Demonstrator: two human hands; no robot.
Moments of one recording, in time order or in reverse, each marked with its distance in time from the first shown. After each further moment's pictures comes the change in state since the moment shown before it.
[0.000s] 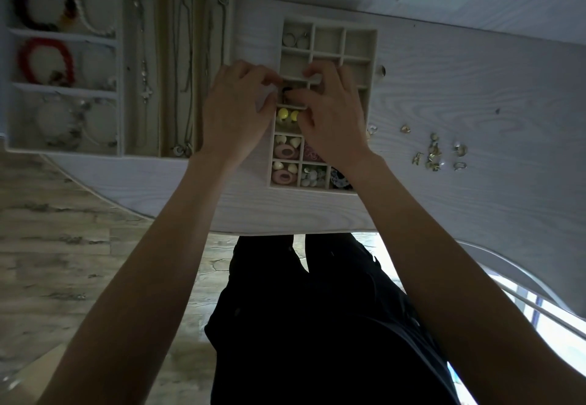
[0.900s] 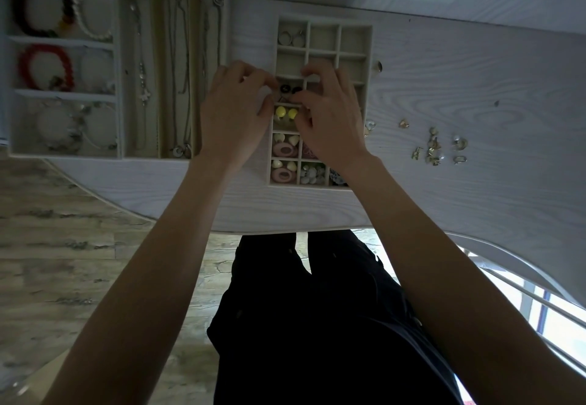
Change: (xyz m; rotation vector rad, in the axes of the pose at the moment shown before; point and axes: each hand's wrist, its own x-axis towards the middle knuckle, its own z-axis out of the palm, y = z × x) left_hand -0.005 -0.001 0.004 0.122 0.091 0.093; right_hand -0.007 0.000 0.001 0.023 0.011 0.033
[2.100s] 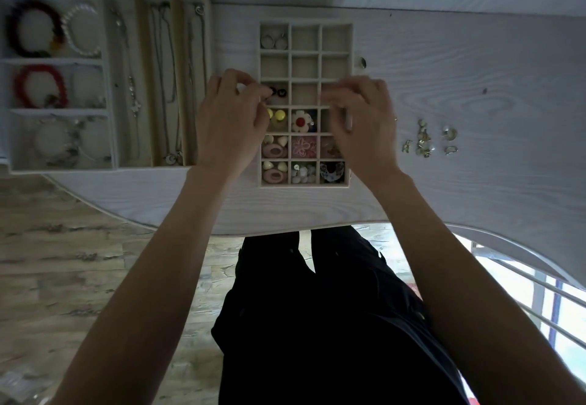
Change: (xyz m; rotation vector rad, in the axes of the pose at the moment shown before) left_hand -0.005 0.013 0.001 0.023 -0.023 0.033; right_hand -0.031 0.033 -0.029 0.139 0.259 0.090
